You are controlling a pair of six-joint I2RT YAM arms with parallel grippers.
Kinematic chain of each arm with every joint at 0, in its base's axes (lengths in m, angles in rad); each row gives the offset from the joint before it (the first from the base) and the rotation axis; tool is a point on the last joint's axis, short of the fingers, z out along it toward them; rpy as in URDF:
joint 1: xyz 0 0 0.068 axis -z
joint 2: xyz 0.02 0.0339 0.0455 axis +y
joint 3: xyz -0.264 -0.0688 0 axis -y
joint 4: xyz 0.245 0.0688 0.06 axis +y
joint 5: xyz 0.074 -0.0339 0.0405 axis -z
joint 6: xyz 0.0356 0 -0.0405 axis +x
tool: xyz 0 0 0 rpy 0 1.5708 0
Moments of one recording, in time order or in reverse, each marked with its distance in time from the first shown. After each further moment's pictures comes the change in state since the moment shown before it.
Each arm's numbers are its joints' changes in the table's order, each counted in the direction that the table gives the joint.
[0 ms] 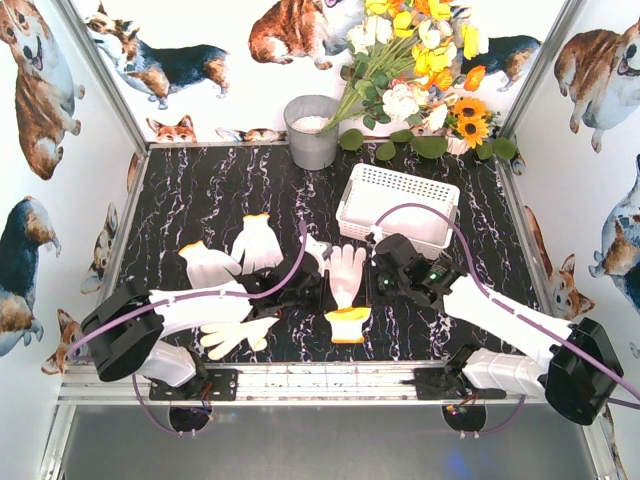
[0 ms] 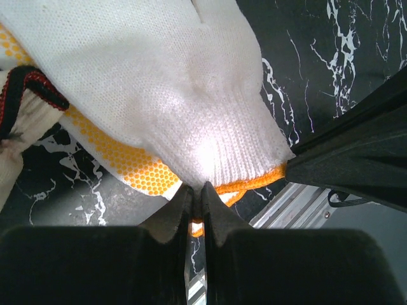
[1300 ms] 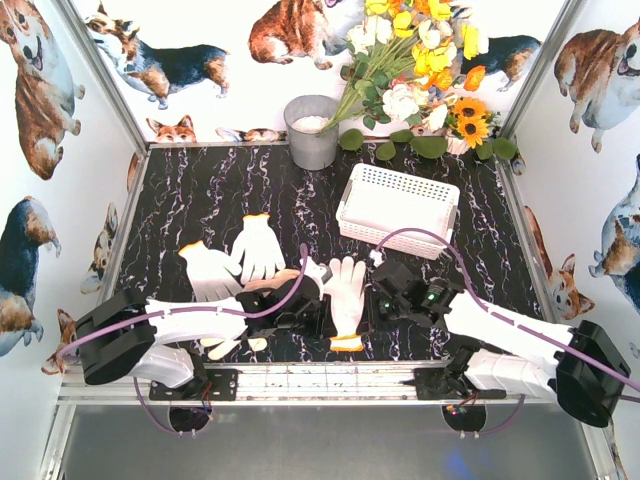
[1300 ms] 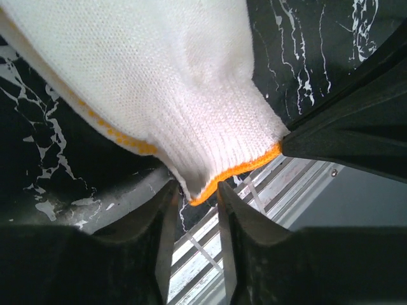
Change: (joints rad) left arm 0.135 -0.064 -0.107 0.010 -0.030 -0.105; right arm -0.125 -0.065 -0.145 0.007 0.007 0.136
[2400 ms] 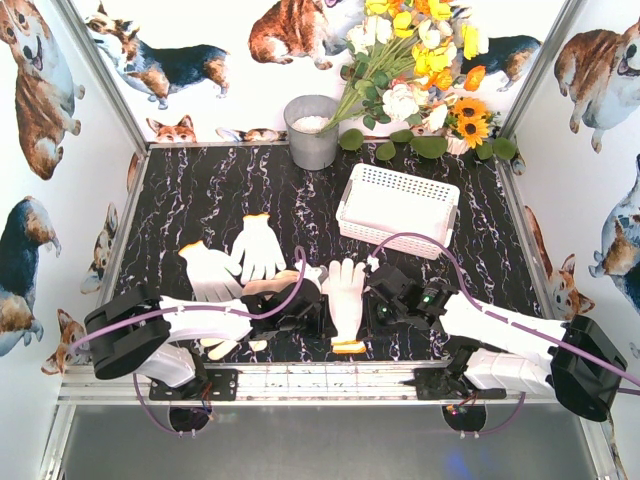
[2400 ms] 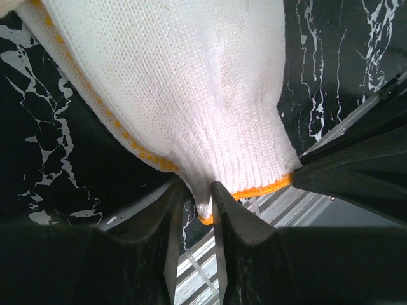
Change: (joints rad) left arm 0.001 0.058 -0.041 -0.087 -0.040 -0.122; right arm -0.037 0.037 -0.019 -0.003 0.005 0.022
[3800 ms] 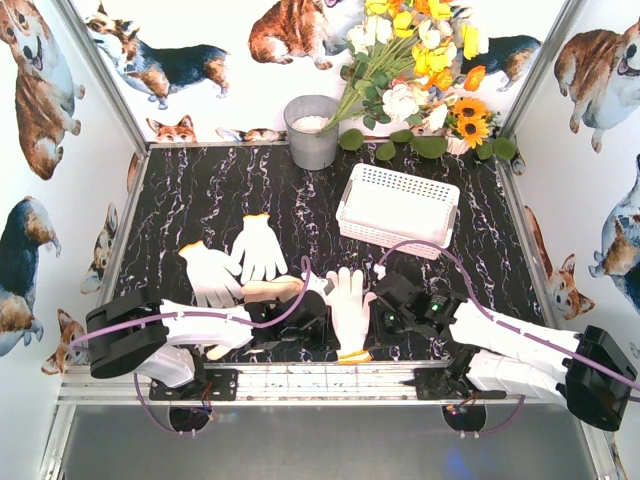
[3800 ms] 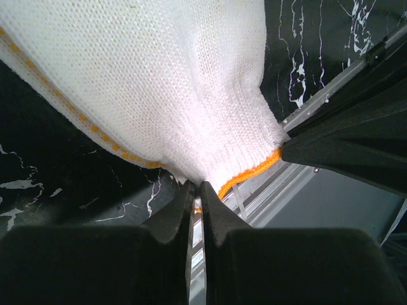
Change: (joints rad) left arm 0.095 -0.003 0.000 0.005 0.010 -0.077; right arm -0.023 -0.092 -0.050 0.069 -0.004 0.031
